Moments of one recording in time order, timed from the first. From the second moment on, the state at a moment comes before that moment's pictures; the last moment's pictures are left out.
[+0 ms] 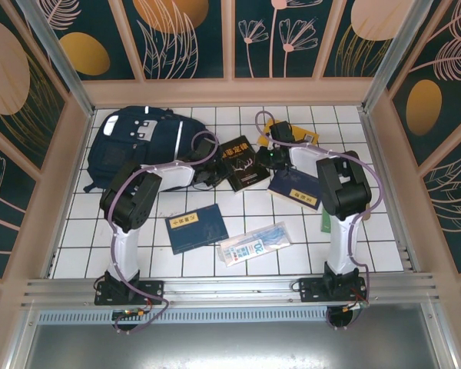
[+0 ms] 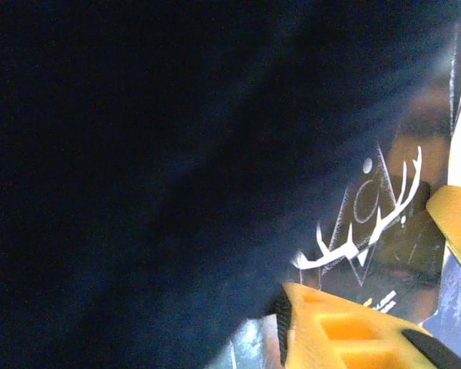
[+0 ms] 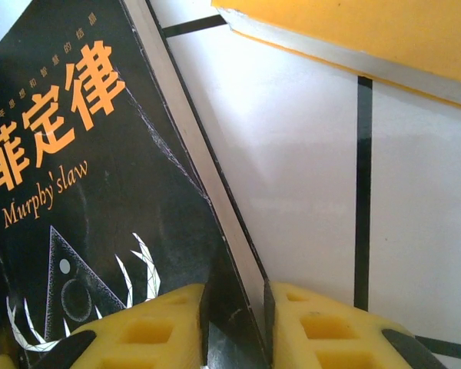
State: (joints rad) left arm -0.56 2.04 1.22 -0.05 0.24 -1.07; right arm 0.36 2.05 1.34 -0.28 -0.25 0.46
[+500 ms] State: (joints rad) left arm -0.54 2.02 0.99 0.50 0.35 -1.26; right arm 0.34 2.01 1.28 -0.27 -0.26 0.51
